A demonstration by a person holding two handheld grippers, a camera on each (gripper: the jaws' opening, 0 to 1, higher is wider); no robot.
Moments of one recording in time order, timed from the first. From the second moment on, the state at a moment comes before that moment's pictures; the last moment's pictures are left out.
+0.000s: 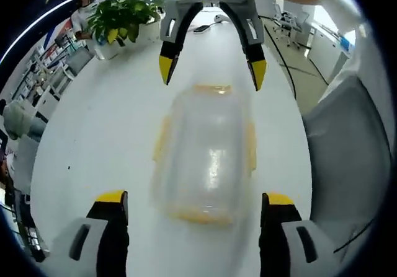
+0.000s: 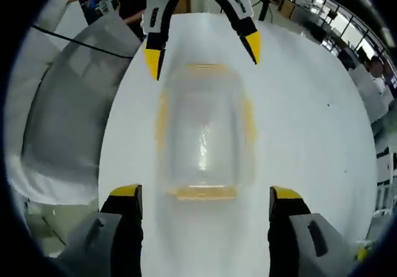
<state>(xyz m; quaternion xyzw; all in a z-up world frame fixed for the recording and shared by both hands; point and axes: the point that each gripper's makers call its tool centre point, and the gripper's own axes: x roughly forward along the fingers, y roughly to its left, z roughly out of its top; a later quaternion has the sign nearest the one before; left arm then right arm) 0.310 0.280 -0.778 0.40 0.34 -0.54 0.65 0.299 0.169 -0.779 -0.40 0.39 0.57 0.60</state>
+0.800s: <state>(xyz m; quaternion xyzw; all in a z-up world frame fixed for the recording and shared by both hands) 0.300 0.270 -0.795 0.45 0.33 -0.58 0.59 0.298 0.178 -0.794 -0.42 0.40 0.57 0.58</state>
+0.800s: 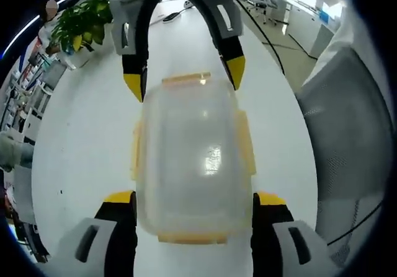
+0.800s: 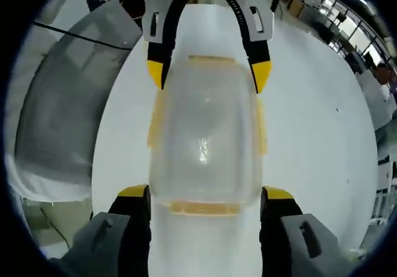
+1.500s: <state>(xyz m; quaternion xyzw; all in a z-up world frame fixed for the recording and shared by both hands) 0.297 0.311 -0.794 0.44 0.34 -0.57 0.61 0.299 0.218 -0.793 -0.41 0.38 0.59 0.58</state>
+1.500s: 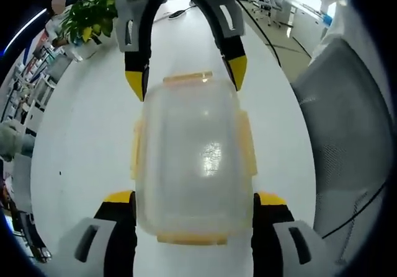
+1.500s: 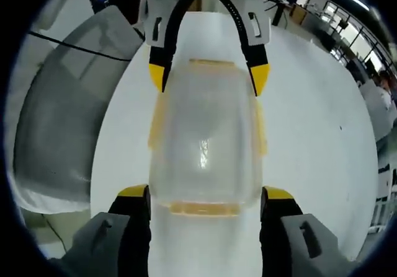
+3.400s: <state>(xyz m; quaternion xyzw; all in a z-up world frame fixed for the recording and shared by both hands) 0.427 0.320 -0.794 0.44 0.35 -0.55 0.62 0.429 0.225 -0.790 -0.38 0.36 0.60 0.61</state>
